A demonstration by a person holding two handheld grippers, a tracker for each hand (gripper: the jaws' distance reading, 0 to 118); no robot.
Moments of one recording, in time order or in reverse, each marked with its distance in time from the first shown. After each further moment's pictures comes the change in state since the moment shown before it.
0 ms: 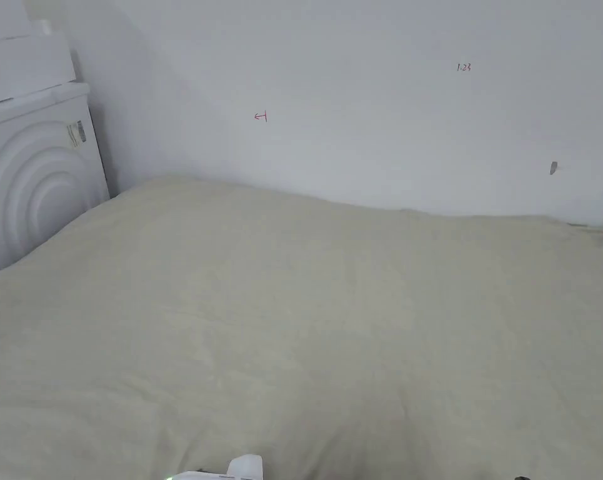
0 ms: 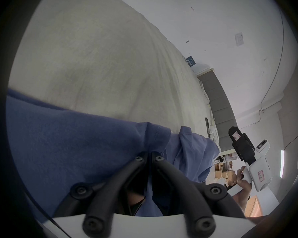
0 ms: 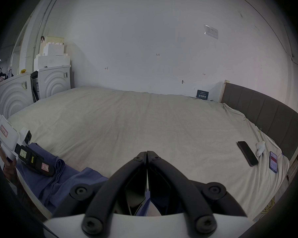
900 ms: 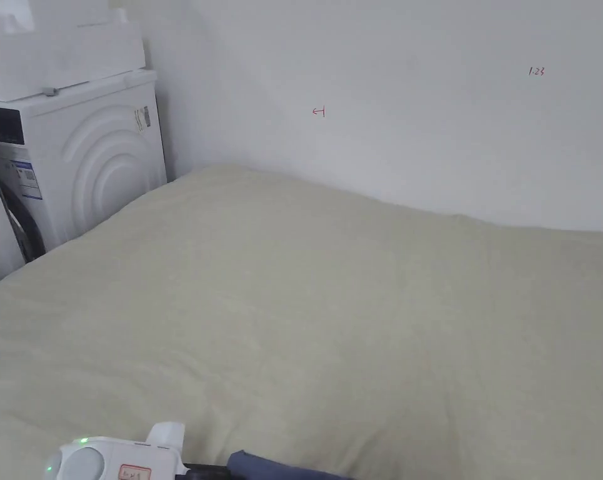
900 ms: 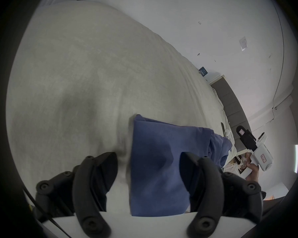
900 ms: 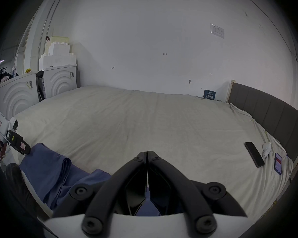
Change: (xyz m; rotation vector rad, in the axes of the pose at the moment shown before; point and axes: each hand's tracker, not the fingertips) left arm -0.078 0.011 0.116 0.094 0.154 -0.070; right arm -0.017 0.001 -0.005 -0.006 0.054 0.011
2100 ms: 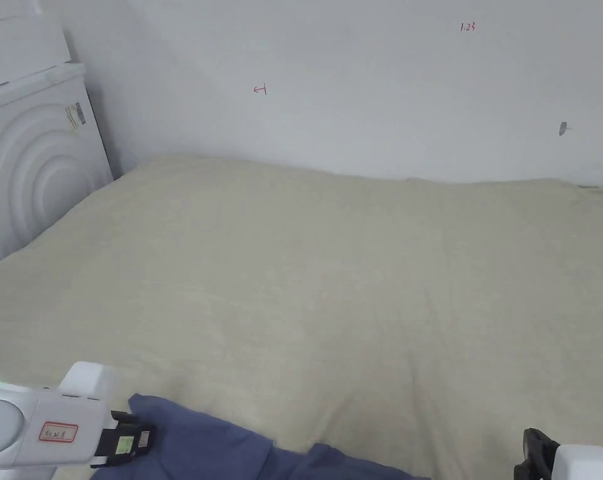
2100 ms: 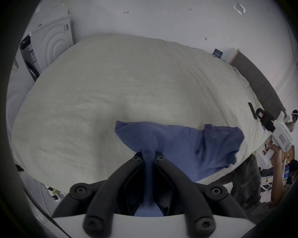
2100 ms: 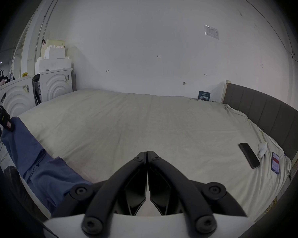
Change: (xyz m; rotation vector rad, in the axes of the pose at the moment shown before) left arm 0.096 0.038 0.095 -0.015 0.363 -0.289; right arm 0.024 0.004 0.005 0.021 -0.032 -0.020
